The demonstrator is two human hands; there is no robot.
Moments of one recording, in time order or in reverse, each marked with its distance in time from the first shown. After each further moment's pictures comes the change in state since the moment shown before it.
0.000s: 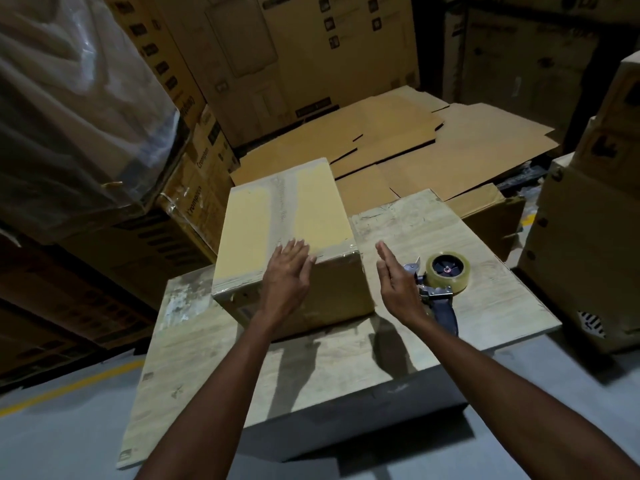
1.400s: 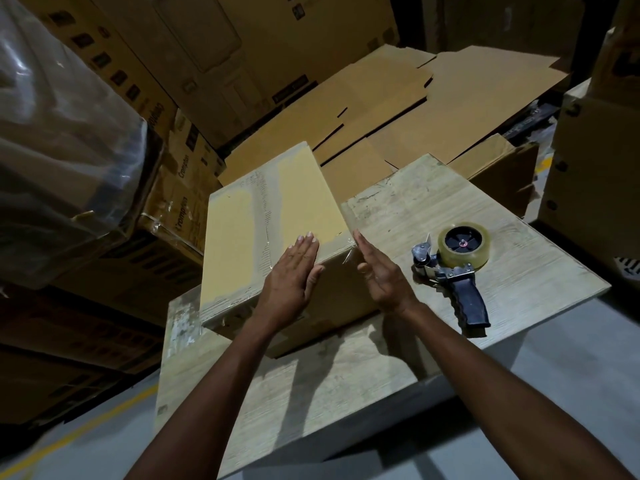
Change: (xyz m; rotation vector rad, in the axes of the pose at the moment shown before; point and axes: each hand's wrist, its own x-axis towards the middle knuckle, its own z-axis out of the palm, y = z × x) left_hand 0.026 -0.031 0.032 0.143 -0.235 0.322; right_hand 0.020 0.035 0.048 0.061 0.020 -0.291
